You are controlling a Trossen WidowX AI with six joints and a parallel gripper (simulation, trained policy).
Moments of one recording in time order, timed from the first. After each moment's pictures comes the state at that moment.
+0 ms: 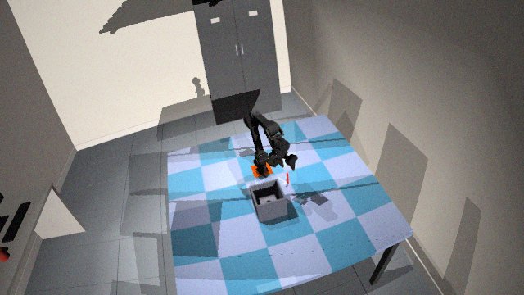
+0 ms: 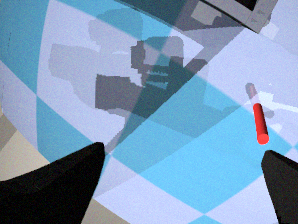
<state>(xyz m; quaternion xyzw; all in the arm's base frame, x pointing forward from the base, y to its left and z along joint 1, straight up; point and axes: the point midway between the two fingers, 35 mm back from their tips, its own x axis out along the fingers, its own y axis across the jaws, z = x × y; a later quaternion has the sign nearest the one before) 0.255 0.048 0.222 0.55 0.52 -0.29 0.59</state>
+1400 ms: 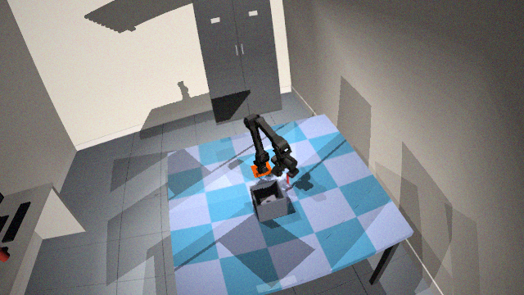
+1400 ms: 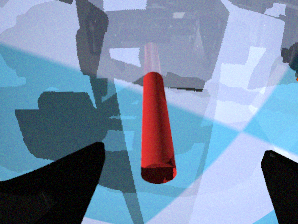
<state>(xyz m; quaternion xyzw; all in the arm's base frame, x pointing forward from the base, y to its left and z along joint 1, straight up) 0.177 0.084 0.096 0.47 0.64 -0.40 0.46</state>
